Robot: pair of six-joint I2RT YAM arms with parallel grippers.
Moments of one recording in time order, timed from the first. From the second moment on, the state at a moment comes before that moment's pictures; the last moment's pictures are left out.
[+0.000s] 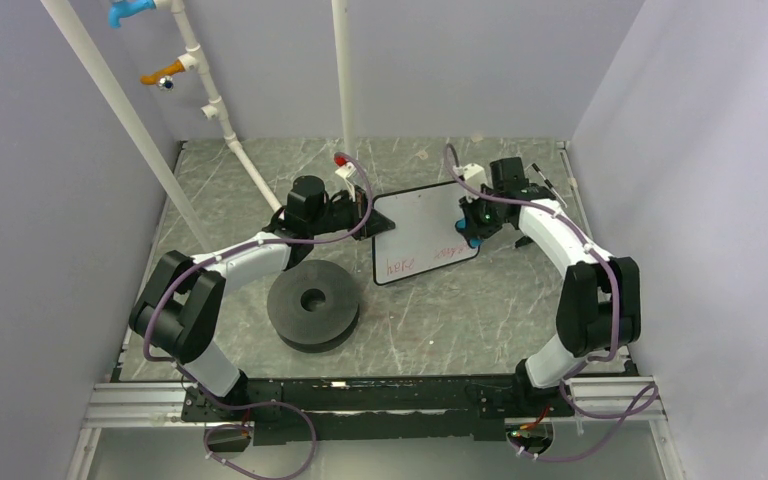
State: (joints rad) left arm -0.53 1.61 0.95 0.47 0.66 -0.43; right arm 0.18 1.59 1.17 -0.60 -0.31 -0.38
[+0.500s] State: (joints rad) left arm -0.53 1.61 0.95 0.47 0.66 -0.45; right arm 0.14 1.60 1.20 -0.55 -0.26 -0.38
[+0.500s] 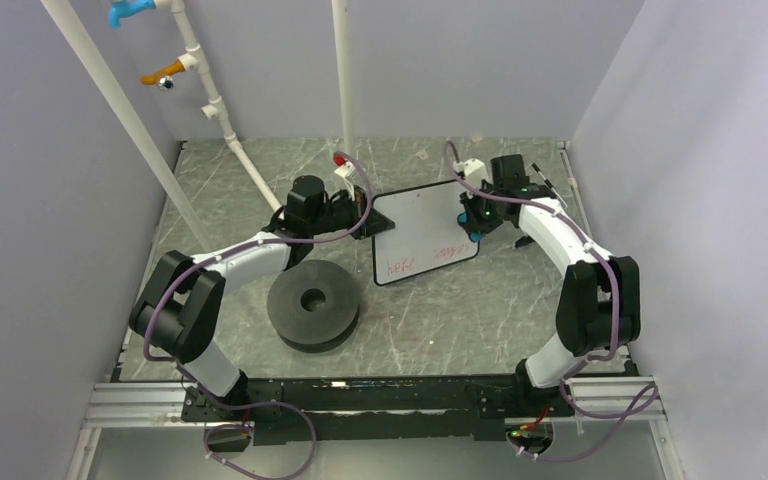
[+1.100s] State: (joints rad) left arm -0.53 1.61 0.95 0.47 0.67 -0.44; right arm 0.10 1.60 1.20 -0.57 -0.22 -0.35
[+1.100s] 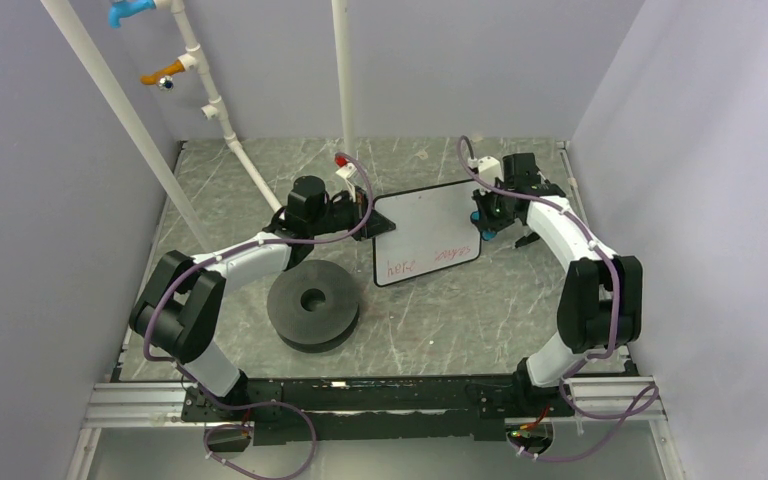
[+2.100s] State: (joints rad) left arm -0.53 1.61 0.95 0.46 0.67 -0.43; right arm 0.17 1.61 1.20 -0.62 -0.26 -0.42
